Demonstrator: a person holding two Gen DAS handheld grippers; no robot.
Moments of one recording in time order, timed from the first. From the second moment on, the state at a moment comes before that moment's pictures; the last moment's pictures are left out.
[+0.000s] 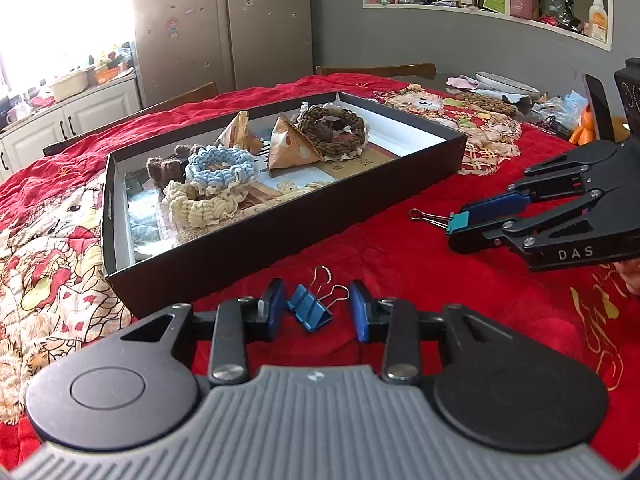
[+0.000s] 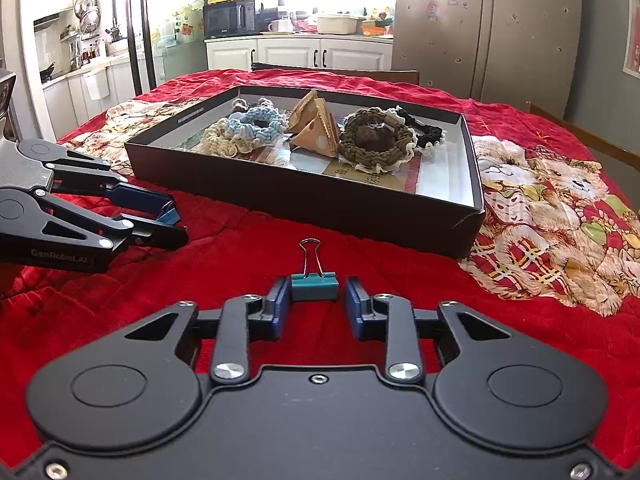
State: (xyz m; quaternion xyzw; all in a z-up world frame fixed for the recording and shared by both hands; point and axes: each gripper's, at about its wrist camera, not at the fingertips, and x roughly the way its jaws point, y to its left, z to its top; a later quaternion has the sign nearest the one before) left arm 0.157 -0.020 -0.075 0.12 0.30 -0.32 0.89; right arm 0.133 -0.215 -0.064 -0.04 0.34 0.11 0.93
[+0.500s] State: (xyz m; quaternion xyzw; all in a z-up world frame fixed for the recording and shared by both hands) left arm 0.149 -0.021 -0.068 0.11 0.29 -0.30 0.90; right arm 0.130 -0.214 -0.061 -0.04 0.33 0.12 0.94
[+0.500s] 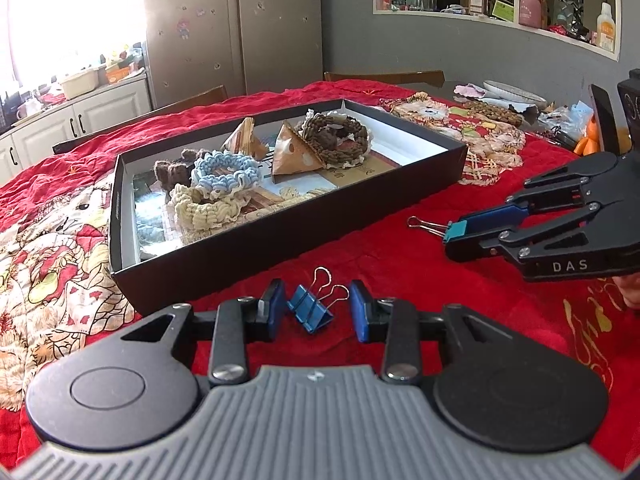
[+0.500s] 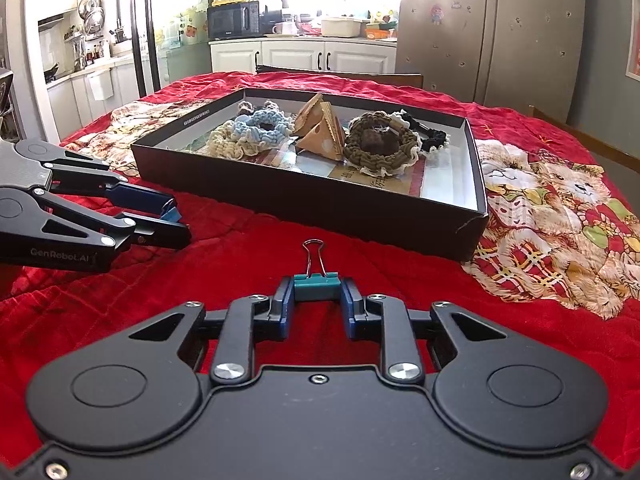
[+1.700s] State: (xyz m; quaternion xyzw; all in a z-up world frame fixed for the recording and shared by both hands) left arm 0.195 -0.035 -0.017 0.06 0.27 -0.25 0.93; right arm 0.158 -0.213 -0.002 -0.04 0.26 0.11 0.96
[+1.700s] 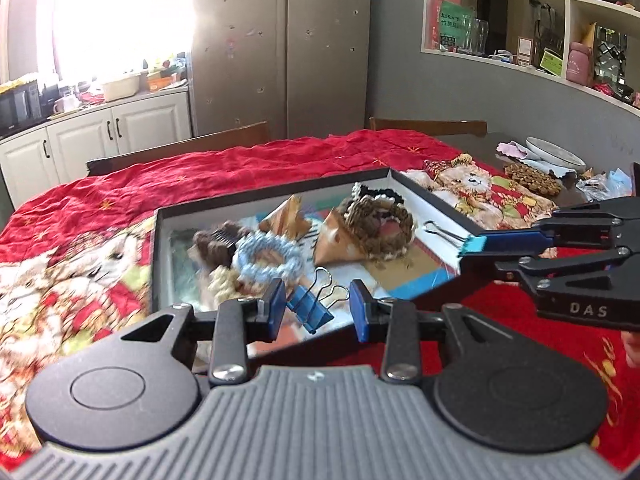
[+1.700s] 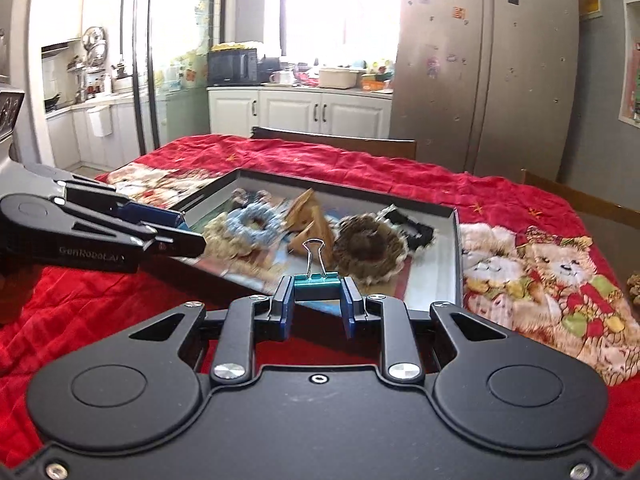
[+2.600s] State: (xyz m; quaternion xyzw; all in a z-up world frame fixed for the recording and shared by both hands) left arm 0.245 -0.078 -0.052 0.10 0.27 -0.21 0.93; right arm 0.234 -0.230 -0.043 -0.02 0.30 0.07 0.95
